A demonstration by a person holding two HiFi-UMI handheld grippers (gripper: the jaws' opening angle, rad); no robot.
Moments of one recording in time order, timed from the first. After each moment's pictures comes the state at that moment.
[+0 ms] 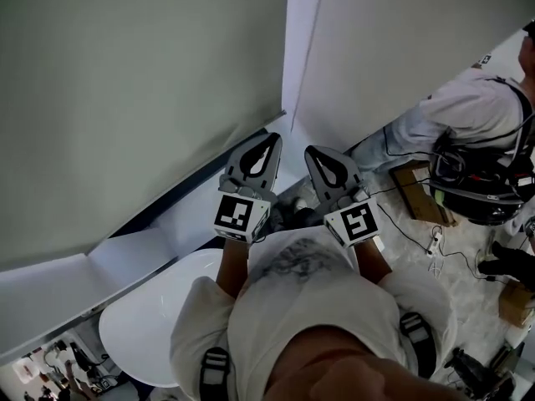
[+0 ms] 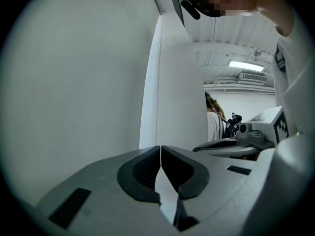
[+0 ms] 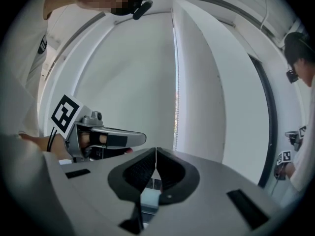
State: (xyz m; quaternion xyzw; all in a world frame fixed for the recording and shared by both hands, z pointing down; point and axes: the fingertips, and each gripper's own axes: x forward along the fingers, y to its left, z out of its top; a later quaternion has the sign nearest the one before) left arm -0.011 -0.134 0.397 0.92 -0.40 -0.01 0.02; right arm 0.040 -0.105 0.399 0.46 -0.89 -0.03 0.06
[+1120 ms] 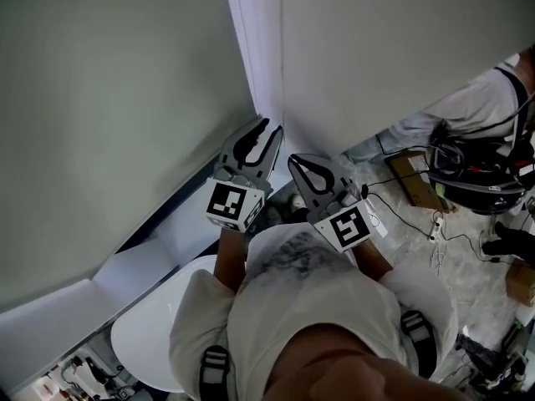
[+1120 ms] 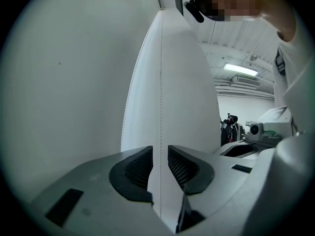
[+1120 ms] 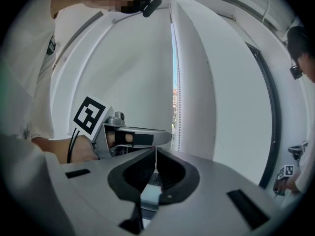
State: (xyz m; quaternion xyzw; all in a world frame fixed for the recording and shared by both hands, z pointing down) left arm 0.030 -0.173 0.394 0.94 -0.35 -0.02 0.02; right arm 0.044 -0.109 0.405 0.44 -0.90 -0.03 0.07
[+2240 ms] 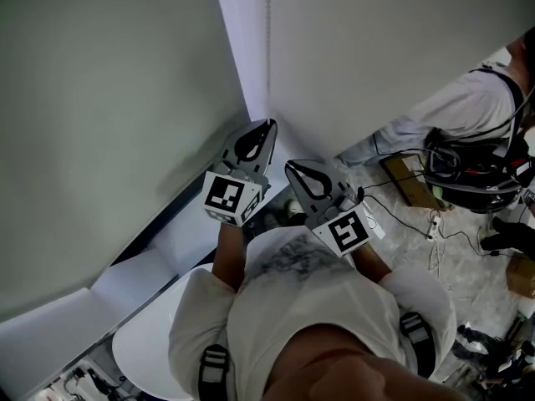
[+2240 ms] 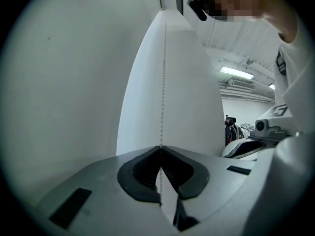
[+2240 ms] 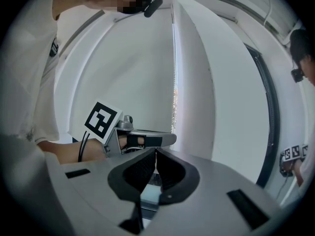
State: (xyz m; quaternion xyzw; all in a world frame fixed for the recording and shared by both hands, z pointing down) left arm 0.047 -0.196 0.413 0.95 -0.32 -0.02 0.03; right arm 0.051 -0.115 0.419 0.44 -0.89 -0.03 0.08
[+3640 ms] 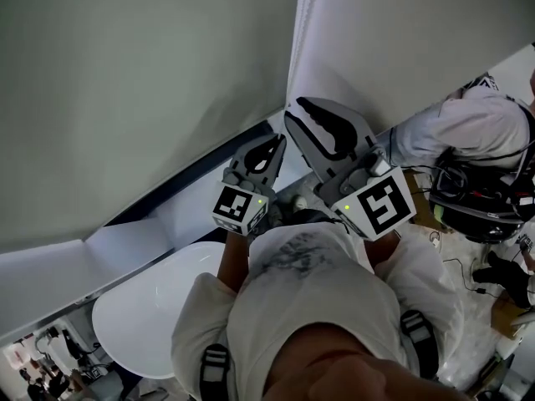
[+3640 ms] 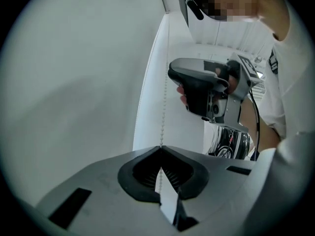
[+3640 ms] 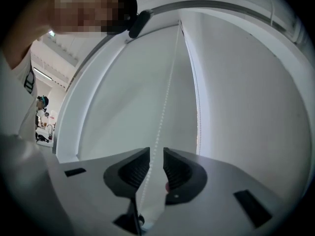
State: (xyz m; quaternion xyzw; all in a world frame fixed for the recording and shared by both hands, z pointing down) left arm 0.004 -0.140 0.423 0.93 -0.37 -0.02 0.05; right arm 0.003 -0.134 0.271 0.36 -0.93 -0.07 0.00
